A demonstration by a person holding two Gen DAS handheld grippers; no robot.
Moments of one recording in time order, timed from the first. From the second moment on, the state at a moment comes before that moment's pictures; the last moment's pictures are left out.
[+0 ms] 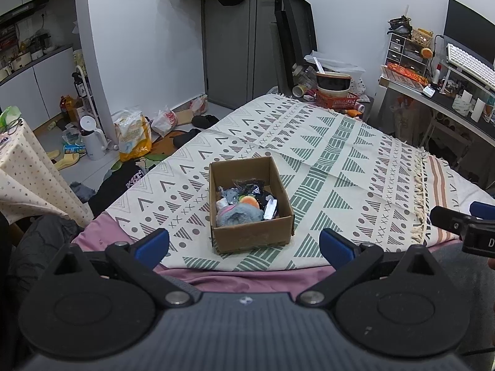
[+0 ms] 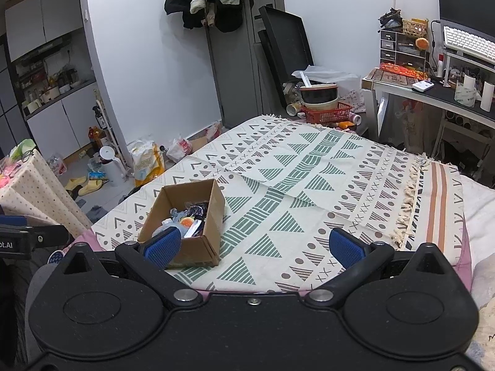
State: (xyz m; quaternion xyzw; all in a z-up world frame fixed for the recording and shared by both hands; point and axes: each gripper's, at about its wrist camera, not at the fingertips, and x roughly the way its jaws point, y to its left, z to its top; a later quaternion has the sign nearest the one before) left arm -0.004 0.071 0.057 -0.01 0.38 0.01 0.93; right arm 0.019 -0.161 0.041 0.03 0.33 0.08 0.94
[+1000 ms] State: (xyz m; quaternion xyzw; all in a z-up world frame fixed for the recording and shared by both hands) left arm -0.005 0.059 0.050 0.01 0.37 0.01 0.93; right arm 0.018 -0.169 0.035 0.04 0.33 0.09 0.94
